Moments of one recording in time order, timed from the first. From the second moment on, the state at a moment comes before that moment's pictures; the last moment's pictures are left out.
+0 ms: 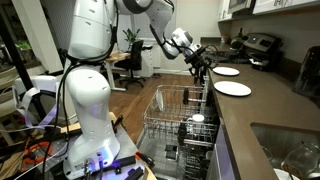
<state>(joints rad) 0.09 0.36 0.08 -1.87 -0.98 2.32 -0.03</state>
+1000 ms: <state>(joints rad) 0.12 0.19 0.14 -1.98 -0.82 2.33 -0.19</state>
